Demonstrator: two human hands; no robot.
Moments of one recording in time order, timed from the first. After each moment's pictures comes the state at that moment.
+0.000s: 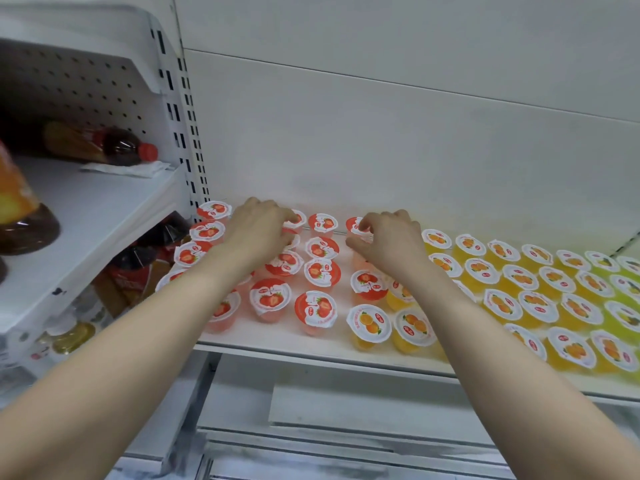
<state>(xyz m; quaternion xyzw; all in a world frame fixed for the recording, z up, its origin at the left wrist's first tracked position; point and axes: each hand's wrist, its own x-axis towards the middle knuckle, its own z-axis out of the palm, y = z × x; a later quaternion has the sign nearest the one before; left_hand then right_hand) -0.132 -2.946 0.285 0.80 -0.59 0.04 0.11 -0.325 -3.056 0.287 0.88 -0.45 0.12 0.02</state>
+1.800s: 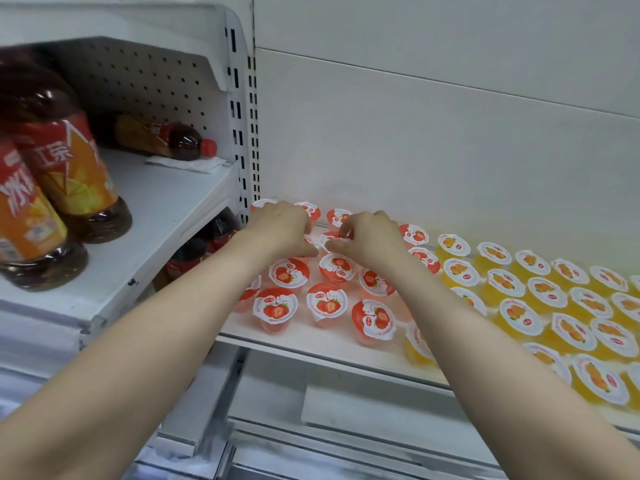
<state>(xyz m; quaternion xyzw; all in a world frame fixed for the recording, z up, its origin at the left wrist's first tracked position) -0.084 -2.921 0.291 0.82 -0.56 -0.01 0.05 -0.223 -3.023 0.279 0.92 -0.38 0.09 -0.06</state>
